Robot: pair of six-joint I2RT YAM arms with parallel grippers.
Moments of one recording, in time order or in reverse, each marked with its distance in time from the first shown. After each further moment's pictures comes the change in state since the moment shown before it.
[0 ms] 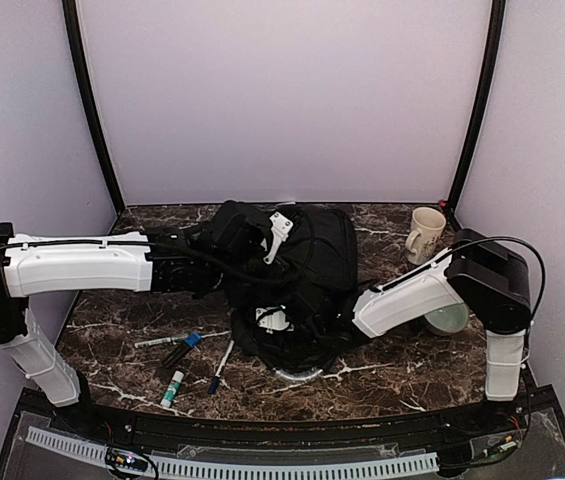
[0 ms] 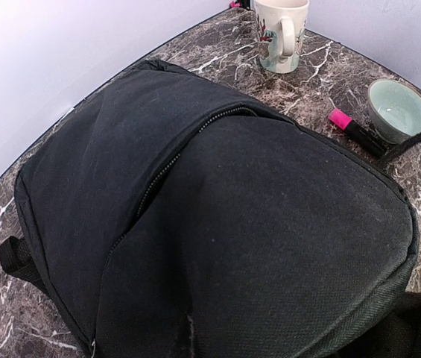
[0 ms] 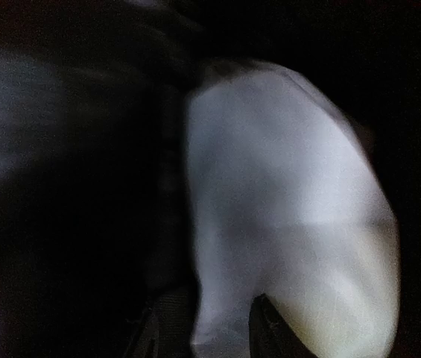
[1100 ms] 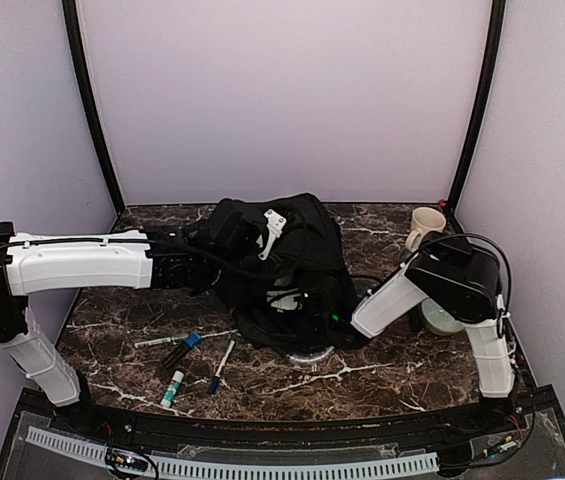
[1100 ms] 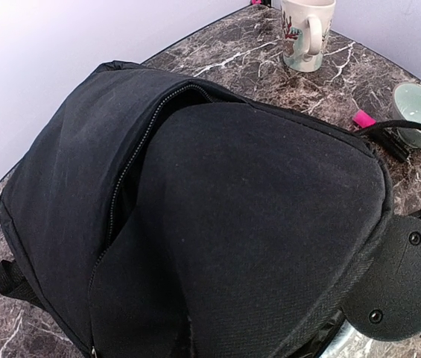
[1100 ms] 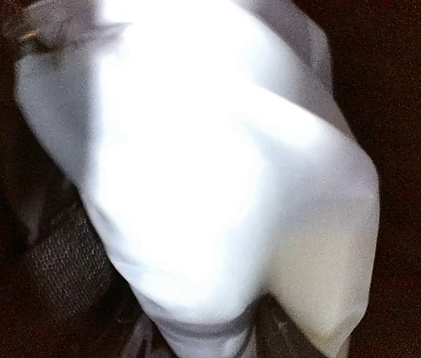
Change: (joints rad) left arm 0.034 -0.002 -0.019 0.009 -0.015 0.001; right arm -0.144 0.199 -0.057 0.737 0.140 -0.524
